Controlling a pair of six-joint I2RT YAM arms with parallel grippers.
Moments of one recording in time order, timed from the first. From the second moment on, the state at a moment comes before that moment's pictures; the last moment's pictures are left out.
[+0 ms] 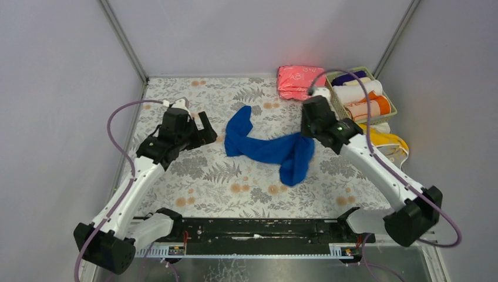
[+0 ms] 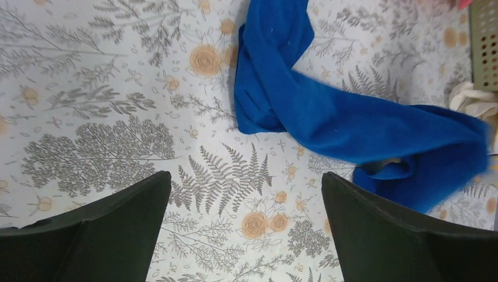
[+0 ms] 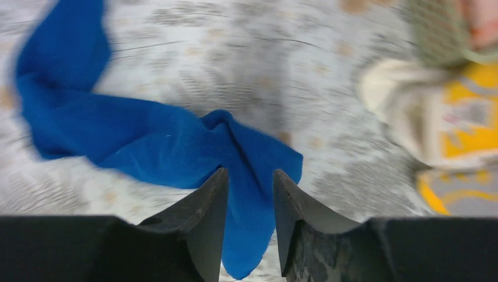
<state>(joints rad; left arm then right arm) -0.33 1.01 1.00 -0.66 -0.05 -0.56 0.63 1.33 1.27 -0.71 0.36 0.41</state>
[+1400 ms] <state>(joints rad) -0.48 2.39 2.03 -0.75 -0.28 -0.52 0.51 1.35 0.80 -0.53 0.08 0.36</state>
